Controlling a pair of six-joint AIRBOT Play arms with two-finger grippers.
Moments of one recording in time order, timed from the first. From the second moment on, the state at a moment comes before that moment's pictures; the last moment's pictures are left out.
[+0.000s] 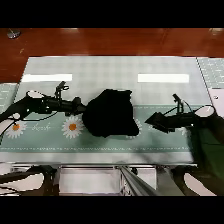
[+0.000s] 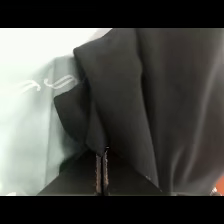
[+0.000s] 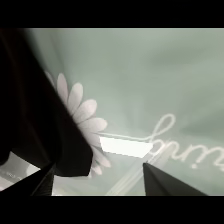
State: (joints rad) left arm -0.02 -1.43 0.76 0.47 -1.03 -1.11; right arm -0.04 -1.09 0.51 -0.76 1.03 1.36
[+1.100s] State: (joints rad) left arm 0.07 -1.23 1.20 0.47 -1.02 -1.09; right arm 0.12 -1.36 1.53 -0.97 1.25 1.47
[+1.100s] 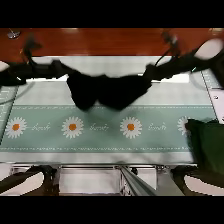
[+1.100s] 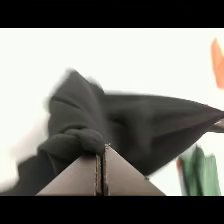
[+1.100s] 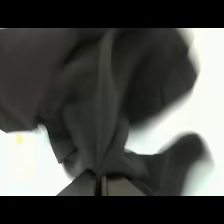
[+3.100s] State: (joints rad) left arm -0.06 -1.36 1.12 0.81 -0.89 -1.38; right arm -0.17 -1.27 1.05 -1.29 1.07 1.61
